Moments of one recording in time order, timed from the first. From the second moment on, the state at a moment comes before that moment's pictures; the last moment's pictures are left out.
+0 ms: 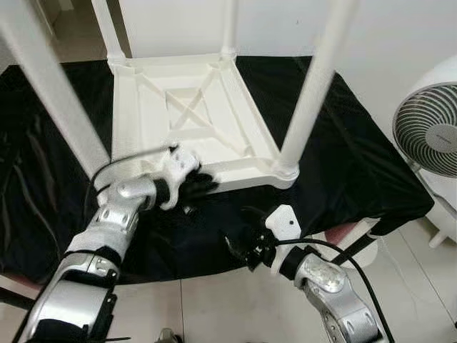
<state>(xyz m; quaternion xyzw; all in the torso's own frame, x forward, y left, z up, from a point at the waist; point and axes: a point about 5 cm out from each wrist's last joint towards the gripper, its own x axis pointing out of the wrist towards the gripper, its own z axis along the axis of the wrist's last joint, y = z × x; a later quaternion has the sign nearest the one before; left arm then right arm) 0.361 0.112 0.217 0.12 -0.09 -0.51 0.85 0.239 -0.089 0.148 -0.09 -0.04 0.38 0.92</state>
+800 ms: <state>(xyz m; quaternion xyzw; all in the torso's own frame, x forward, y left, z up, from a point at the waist) 0.339 0.146 0.201 0.25 -0.02 -0.47 0.85 0.258 -0.102 0.184 -0.17 -0.10 0.33 0.92</state>
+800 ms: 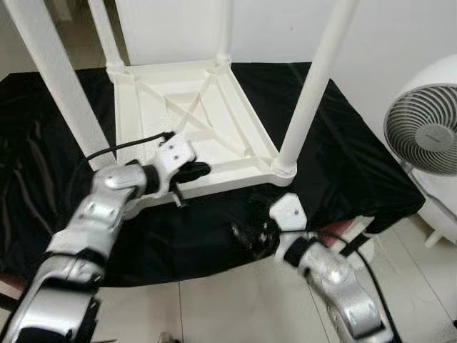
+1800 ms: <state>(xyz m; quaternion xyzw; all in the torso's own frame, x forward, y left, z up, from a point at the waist) 0.246 0.200 0.193 0.16 0.00 -0.38 0.91 0.324 -0.086 0.239 -0.39 -0.08 0.50 0.77</state>
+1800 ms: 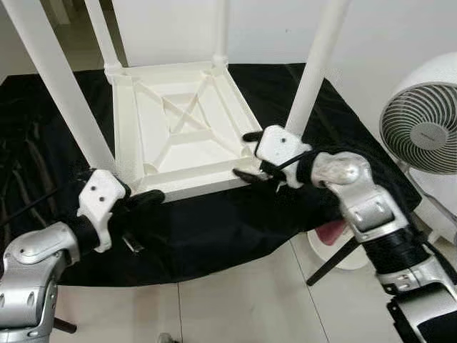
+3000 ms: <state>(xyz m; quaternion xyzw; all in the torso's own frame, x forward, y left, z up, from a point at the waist) 0.203 0.191 0.188 0.13 0.00 -0.25 0.96 0.362 0.001 0.216 -0.47 0.02 0.62 0.62</state>
